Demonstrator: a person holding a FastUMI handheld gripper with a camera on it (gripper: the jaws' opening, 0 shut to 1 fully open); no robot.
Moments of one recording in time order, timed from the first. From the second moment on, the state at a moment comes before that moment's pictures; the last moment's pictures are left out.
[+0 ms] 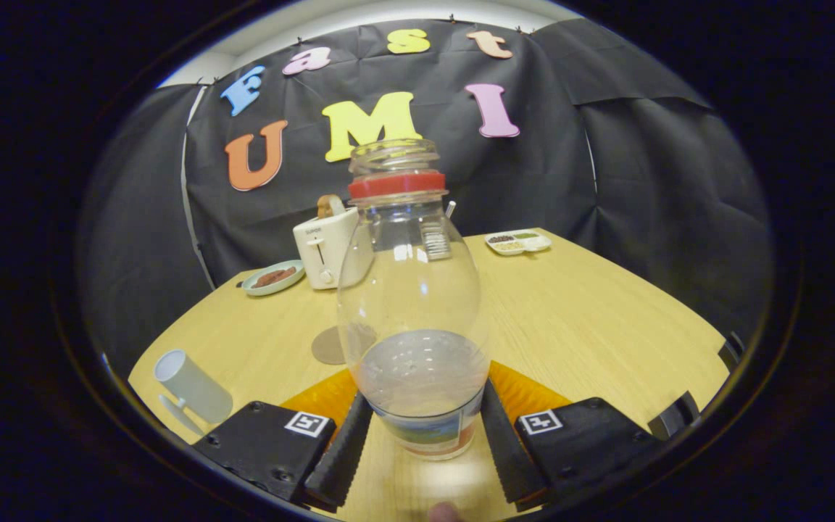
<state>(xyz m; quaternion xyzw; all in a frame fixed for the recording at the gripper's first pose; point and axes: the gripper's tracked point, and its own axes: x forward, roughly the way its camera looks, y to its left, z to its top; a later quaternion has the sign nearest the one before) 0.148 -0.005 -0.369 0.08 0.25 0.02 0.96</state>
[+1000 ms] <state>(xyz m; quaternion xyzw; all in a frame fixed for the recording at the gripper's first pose) 0.172 0.104 -0.332 -0.45 0.10 0.05 0.89</state>
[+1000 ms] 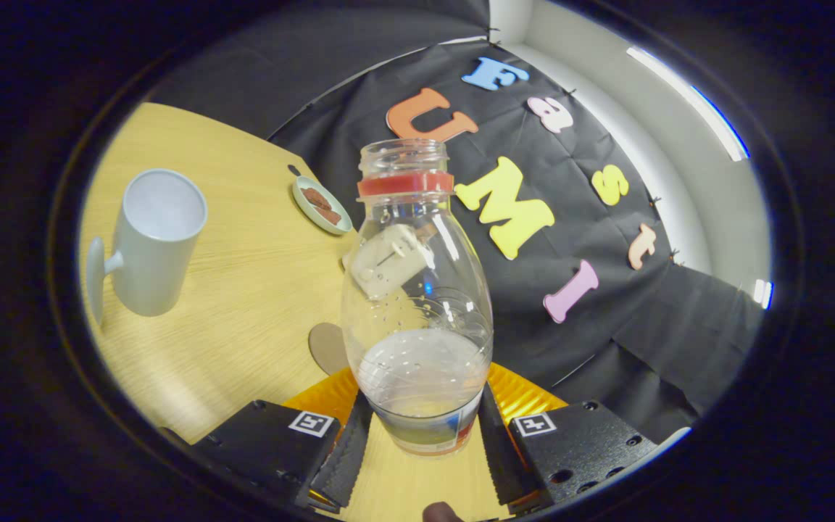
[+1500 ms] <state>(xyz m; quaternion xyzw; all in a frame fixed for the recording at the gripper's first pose) 0.166 0.142 -0.338 -0.59 0.05 0.07 0.81</state>
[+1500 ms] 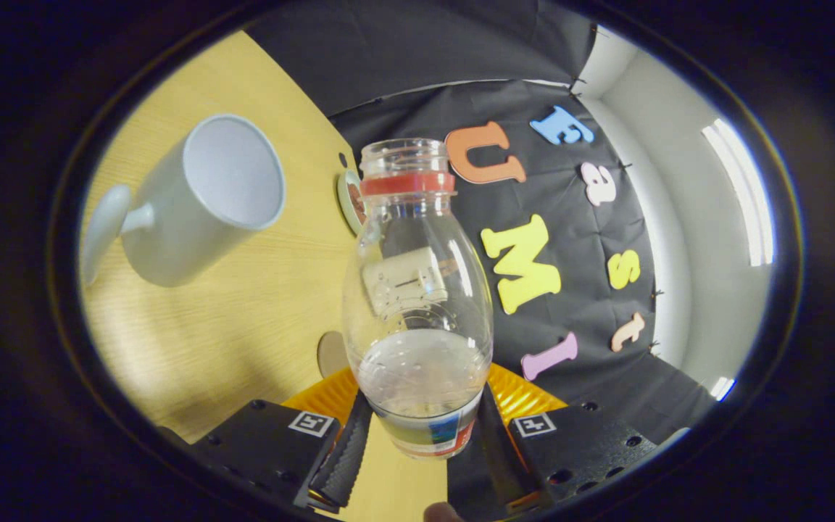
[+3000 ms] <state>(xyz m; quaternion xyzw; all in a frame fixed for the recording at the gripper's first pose) 0.172 0.159 -0.303 -0.73 0.01 0.06 0.68</state>
